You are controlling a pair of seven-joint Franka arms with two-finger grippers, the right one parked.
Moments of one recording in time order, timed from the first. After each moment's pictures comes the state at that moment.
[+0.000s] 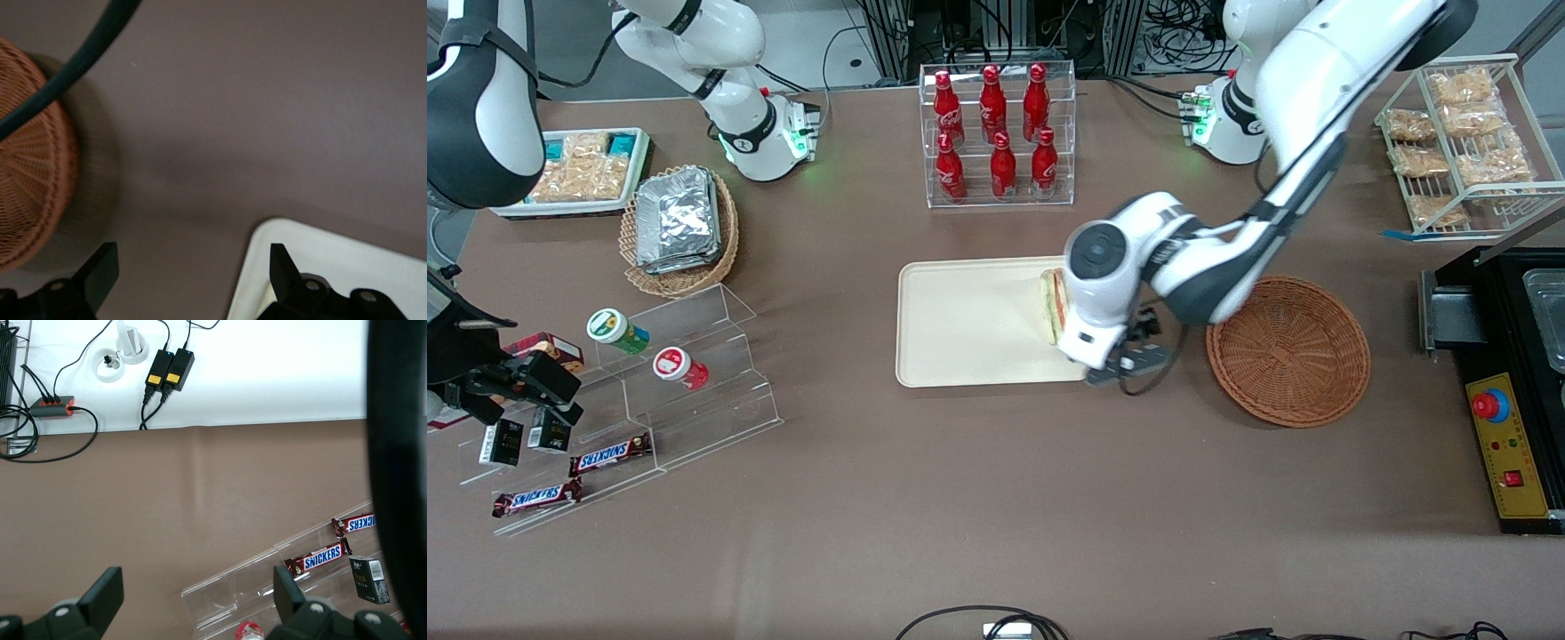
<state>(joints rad) 0.07 0.59 -0.77 -1.67 0.60 1.92 -1.22</state>
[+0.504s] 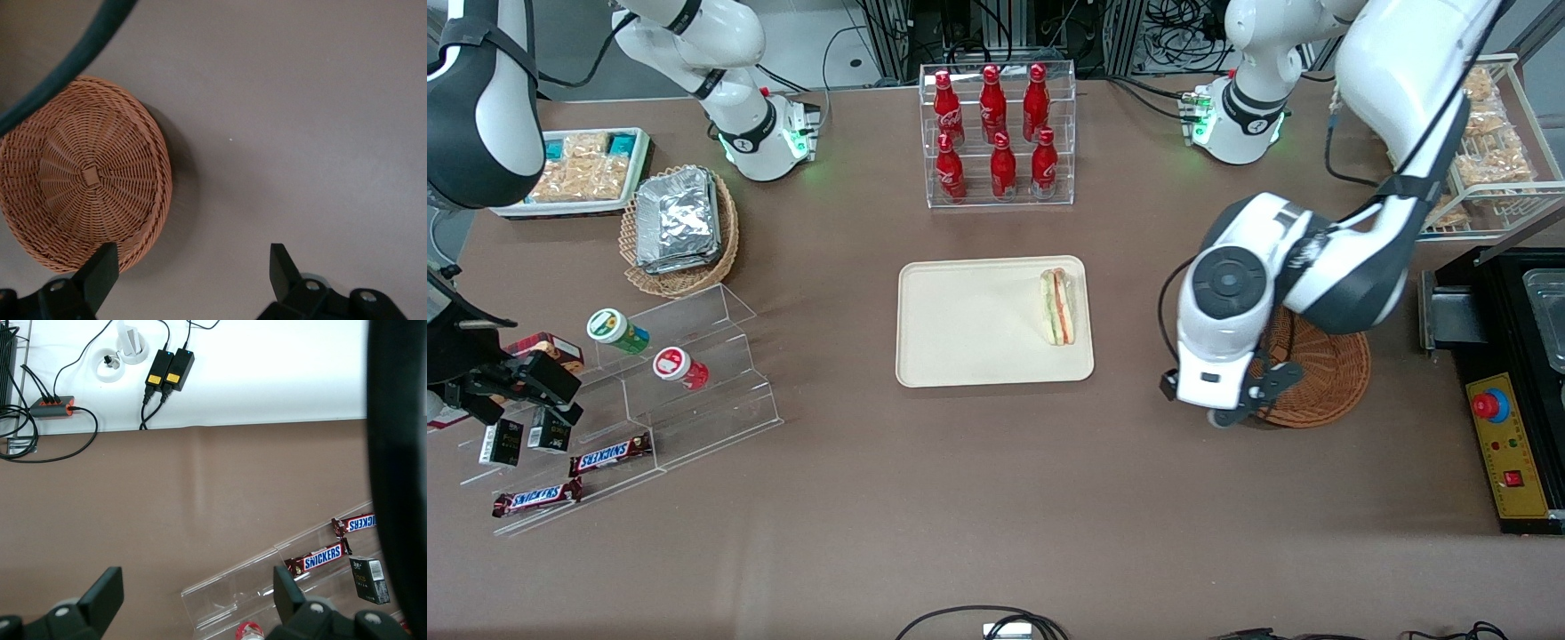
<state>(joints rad) 0.21 0.52 -0.77 -1.56 0.56 1.78 -1.21</state>
